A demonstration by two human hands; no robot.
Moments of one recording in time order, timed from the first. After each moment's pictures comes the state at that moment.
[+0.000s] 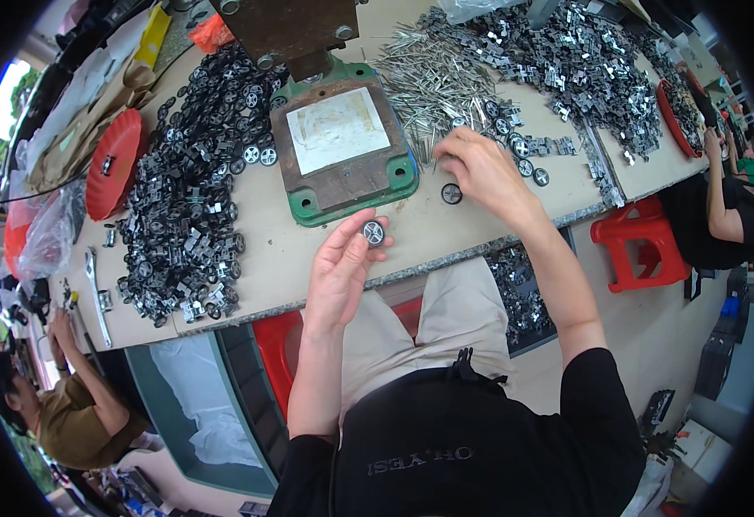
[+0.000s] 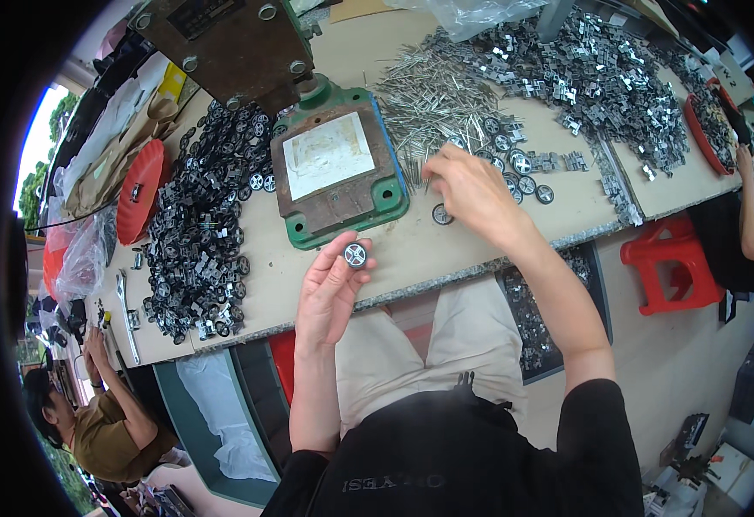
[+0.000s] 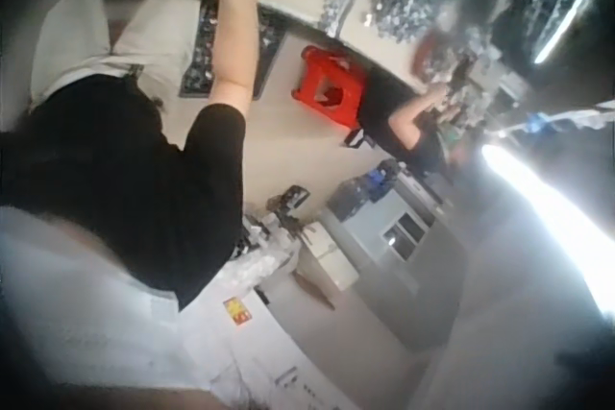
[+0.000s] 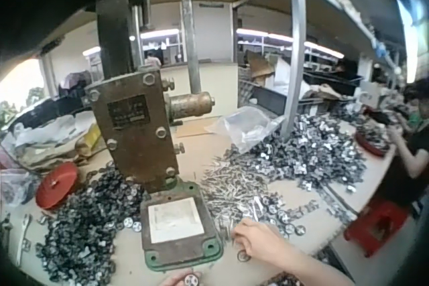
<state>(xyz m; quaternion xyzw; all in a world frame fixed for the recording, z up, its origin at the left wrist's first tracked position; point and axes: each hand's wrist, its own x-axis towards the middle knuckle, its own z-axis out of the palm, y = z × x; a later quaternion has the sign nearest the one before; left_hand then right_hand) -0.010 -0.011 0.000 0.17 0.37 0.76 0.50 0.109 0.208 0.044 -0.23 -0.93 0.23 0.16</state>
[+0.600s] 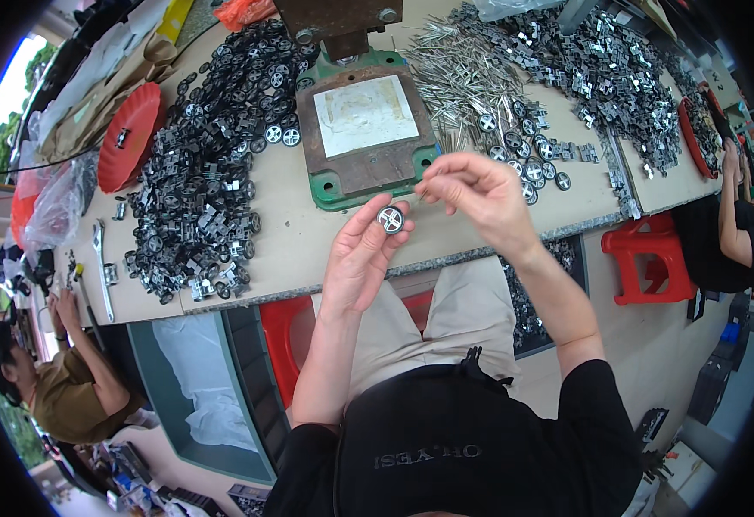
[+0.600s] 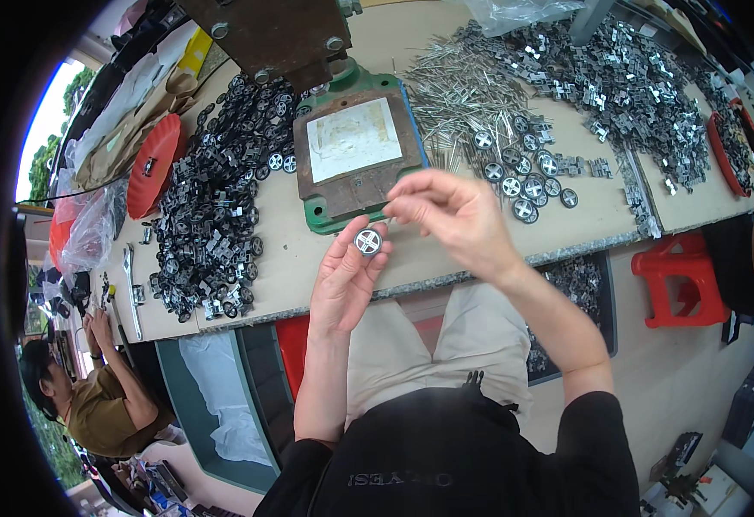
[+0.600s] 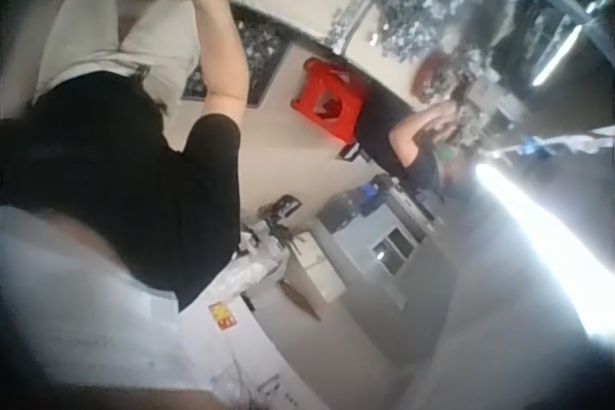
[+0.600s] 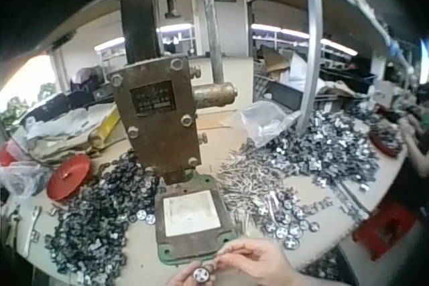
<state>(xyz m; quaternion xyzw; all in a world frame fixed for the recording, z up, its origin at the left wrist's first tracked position) -0.009 -0.010 -0.003 0.13 0.26 0.80 0.52 0.099 0.149 0.061 -0.15 -0.65 0.71 0.22</state>
